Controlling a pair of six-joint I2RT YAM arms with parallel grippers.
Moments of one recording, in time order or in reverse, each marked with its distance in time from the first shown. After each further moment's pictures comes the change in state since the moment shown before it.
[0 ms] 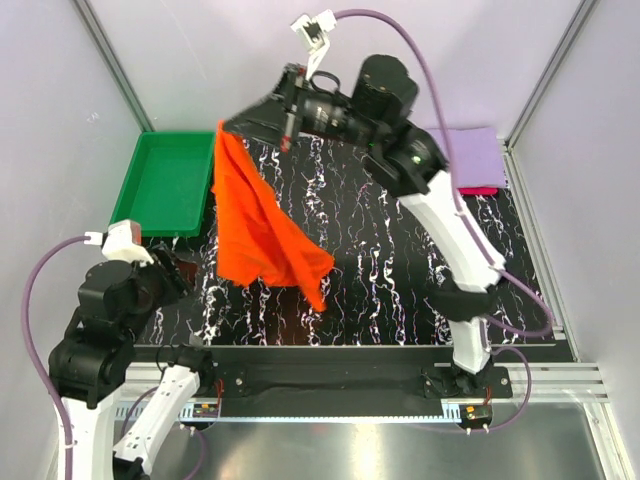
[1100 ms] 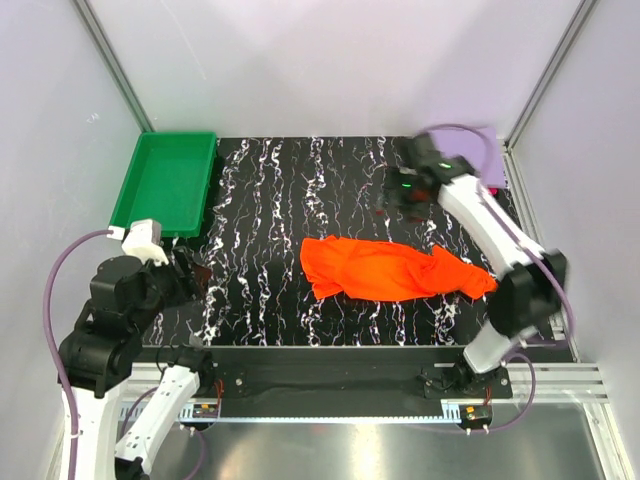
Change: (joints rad) left arm 0.000 0.002 -0.039 0.014 0.099 0.079; right arm -0.564 -0.329 -1.139 -0.431 0.510 -0.092
